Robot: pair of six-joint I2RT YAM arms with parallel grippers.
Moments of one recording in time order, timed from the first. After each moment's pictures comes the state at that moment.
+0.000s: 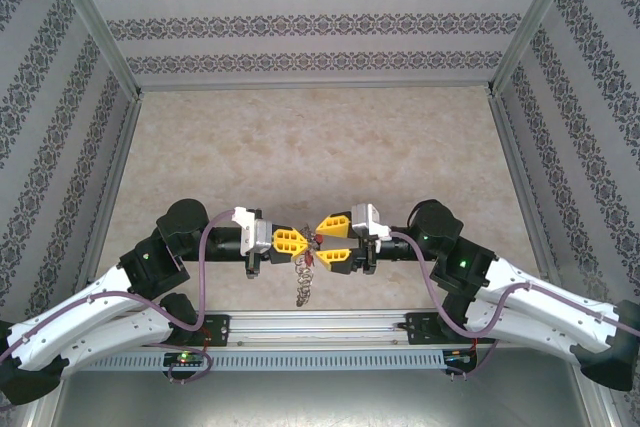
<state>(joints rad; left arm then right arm) -0.91 0.69 0.75 -0.12 0.59 0.15 1.01 0.76 0.63 0.14 -0.54 0.01</state>
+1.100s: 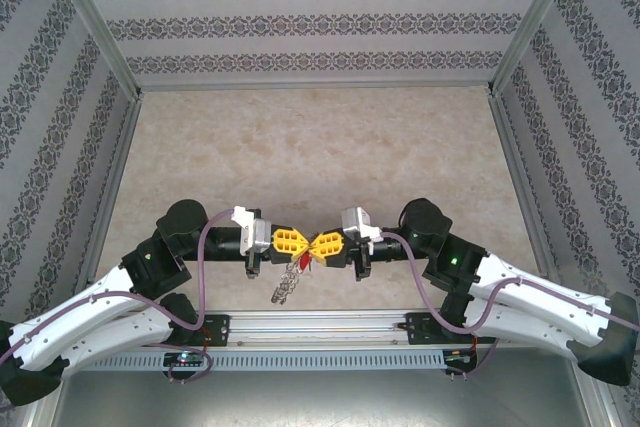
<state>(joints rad) -0.90 0.69 0.73 -0.07 0.61 0.12 1.01 0.80 0.63 0.16 -0.61 0.02</state>
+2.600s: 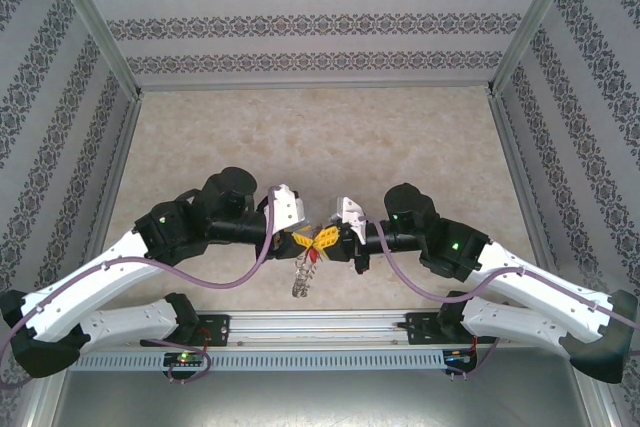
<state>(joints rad) -0.91 1.00 1.12 -0.73 0.39 0.24 0.96 0.89 0.81 -0.29 -0.54 -0.03</state>
